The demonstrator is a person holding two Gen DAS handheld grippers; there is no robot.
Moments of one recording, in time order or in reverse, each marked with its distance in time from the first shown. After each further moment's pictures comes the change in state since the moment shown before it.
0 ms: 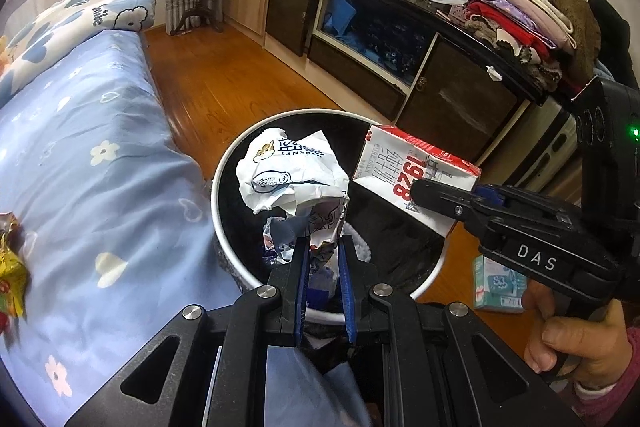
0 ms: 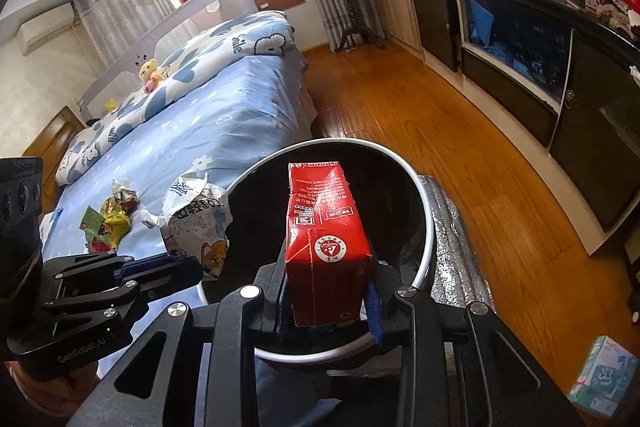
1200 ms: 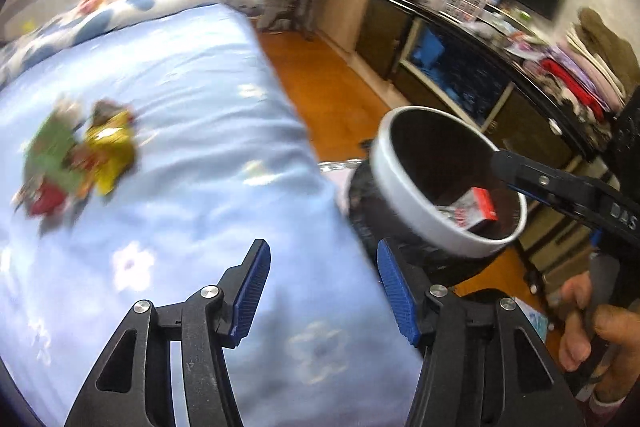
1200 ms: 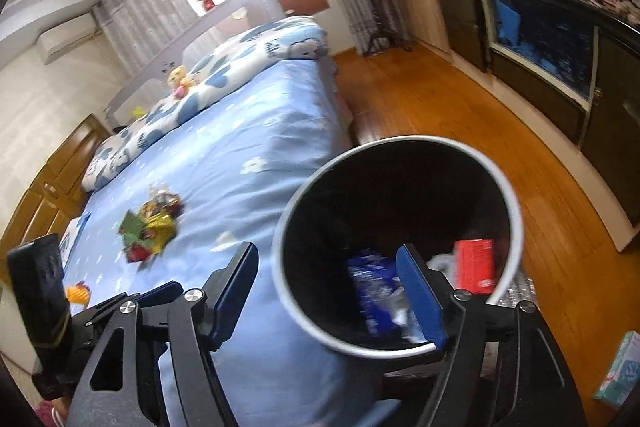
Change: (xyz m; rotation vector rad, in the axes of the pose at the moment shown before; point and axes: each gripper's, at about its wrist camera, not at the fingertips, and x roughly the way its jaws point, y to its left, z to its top) left arm -0.076 0.062 -0.112 -0.246 -0.110 0.183; right arm 0.000 0.069 -0.007 -0.011 -0.021 0.133
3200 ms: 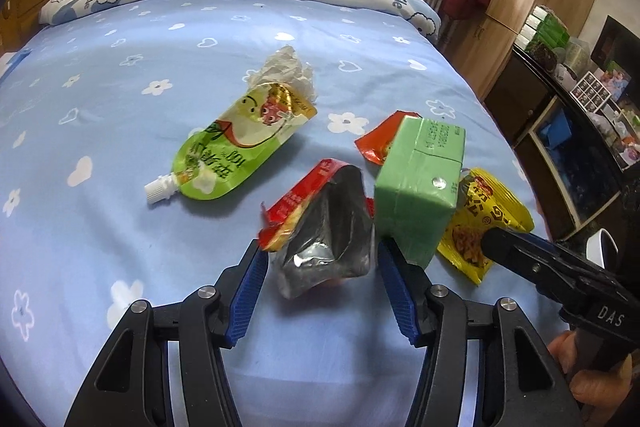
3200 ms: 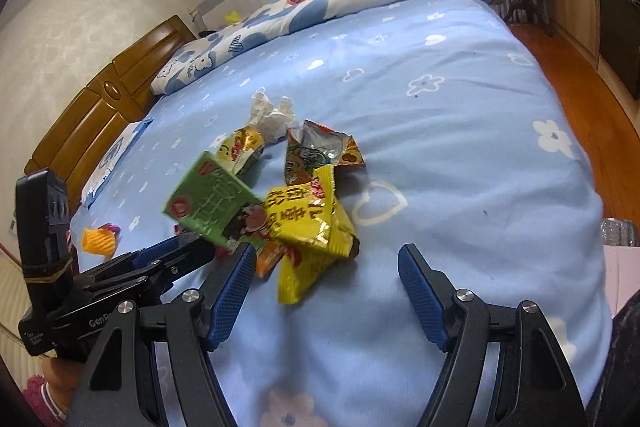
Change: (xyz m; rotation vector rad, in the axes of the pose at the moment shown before) left arm 0.001 0.194 0.019 -0.310 -0.048 0.239; right arm 0.212 0.200 -0.006 -0.238 0.228 0.262
